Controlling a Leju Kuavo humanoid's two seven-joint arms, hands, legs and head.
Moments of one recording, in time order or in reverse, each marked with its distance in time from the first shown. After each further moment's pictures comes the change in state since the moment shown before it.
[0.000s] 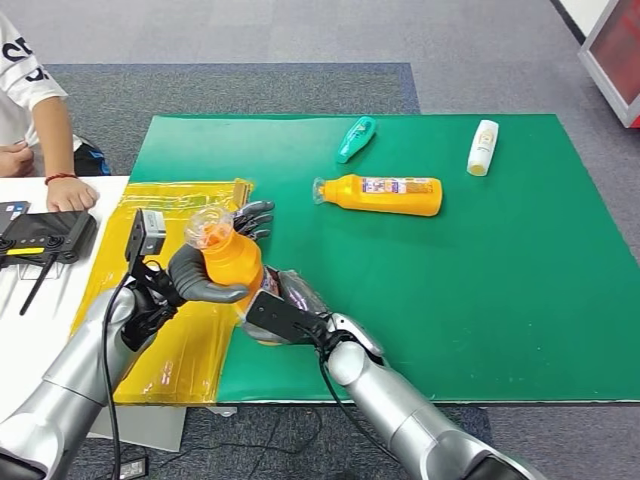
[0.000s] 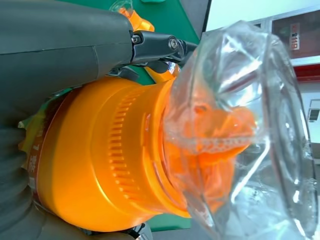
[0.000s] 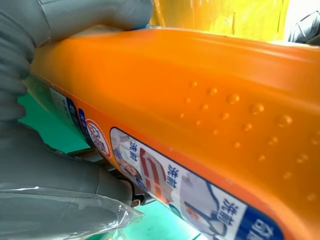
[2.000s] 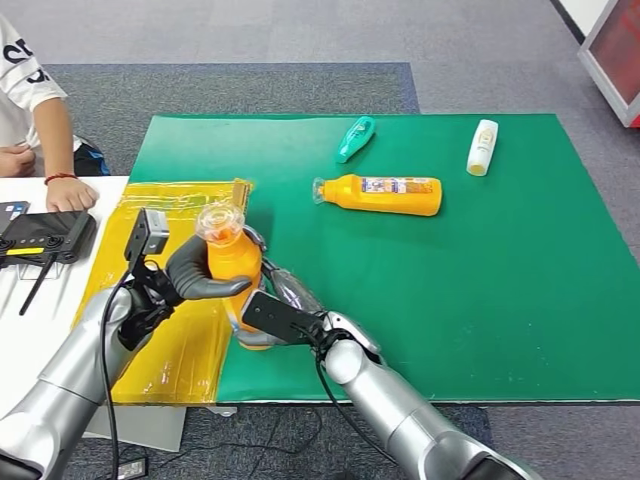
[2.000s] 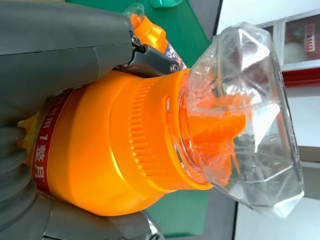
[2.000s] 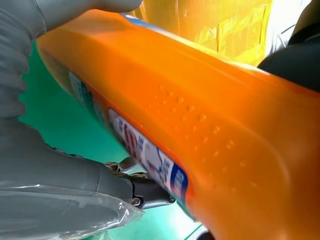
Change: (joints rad) left arm -0.002 0.019 -0.001 -0.001 -0.013 0.013 0.025; right arm 0.004 0.010 -0.023 -0.027 -0.009 0.011 -0.012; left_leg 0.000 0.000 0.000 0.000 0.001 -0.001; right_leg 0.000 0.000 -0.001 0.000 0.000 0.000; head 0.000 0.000
